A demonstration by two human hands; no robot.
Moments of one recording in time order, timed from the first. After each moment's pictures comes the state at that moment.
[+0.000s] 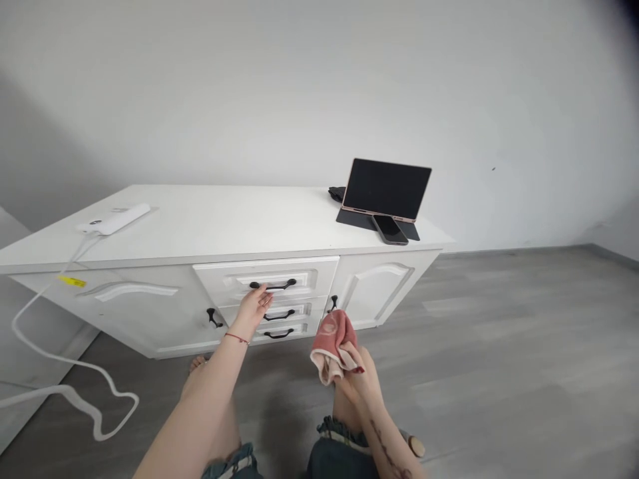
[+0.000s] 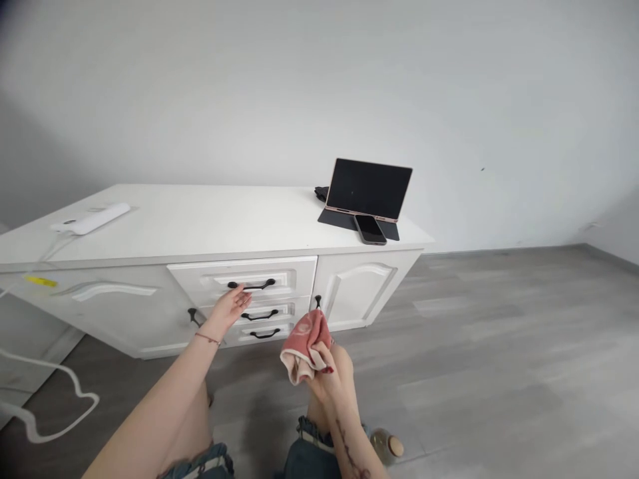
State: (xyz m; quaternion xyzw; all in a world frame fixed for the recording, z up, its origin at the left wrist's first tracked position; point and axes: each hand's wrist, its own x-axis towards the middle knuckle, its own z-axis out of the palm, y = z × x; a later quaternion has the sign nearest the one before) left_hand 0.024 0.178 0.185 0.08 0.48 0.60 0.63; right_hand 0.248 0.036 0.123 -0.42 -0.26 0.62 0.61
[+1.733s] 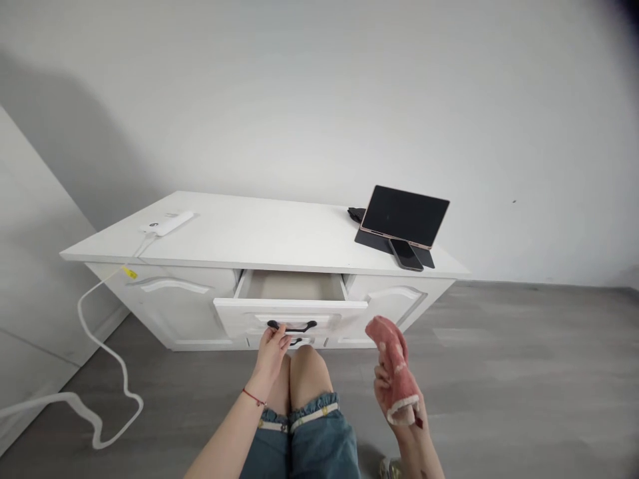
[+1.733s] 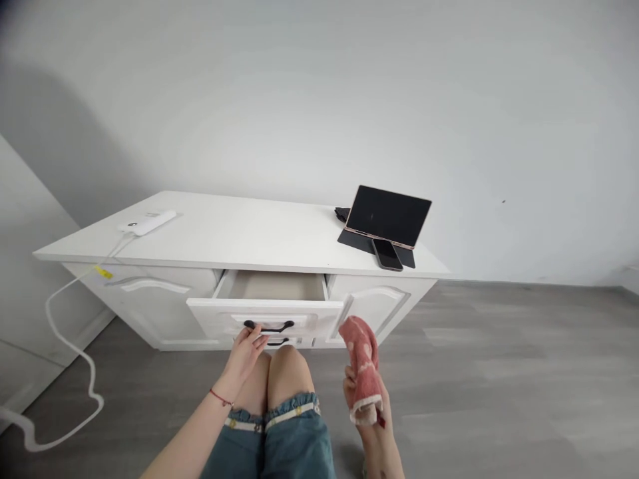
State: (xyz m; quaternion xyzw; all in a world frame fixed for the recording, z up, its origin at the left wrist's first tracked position) left_hand 0.030 0.081 0.152 0.09 0.42 0.65 0.63; right_hand 0.302 0.005 0.180 -0.36 -0.18 0.64 0.65
